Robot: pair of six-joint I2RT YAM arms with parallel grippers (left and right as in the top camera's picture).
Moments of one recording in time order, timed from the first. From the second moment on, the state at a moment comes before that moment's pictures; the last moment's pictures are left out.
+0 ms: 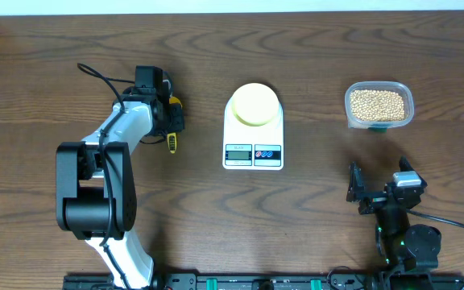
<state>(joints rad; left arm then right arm) -0.03 1.95 1.19 -0.50 0.10 -0.20 0.04 0.01 0.01 -0.07 -0.06 0.02</state>
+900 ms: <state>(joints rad) -0.03 1.73 1.18 -0.52 0.12 -0.42 0.04 0.01 0.01 -0.07 -0.06 0.02</state>
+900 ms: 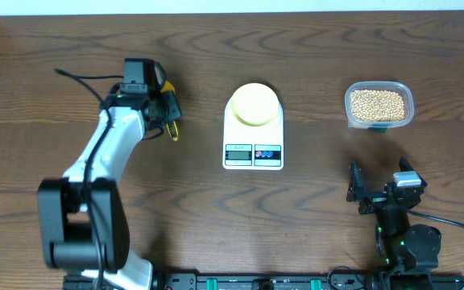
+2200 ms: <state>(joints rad) -0.03 1.66 1.18 -0.47 0.16 -0.78 0.04 0.02 0.03 0.00 -0.15 0.16</state>
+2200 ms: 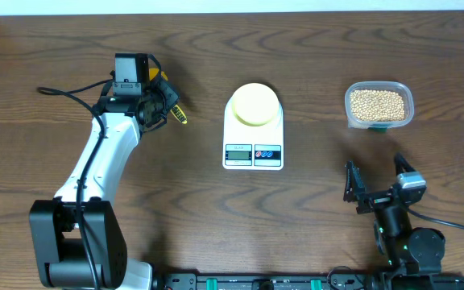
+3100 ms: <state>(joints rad) -0.03 1.66 1.18 -0.41 0.49 -1.12 0.08 1.40 0.94 0.21 -0.66 0.47</state>
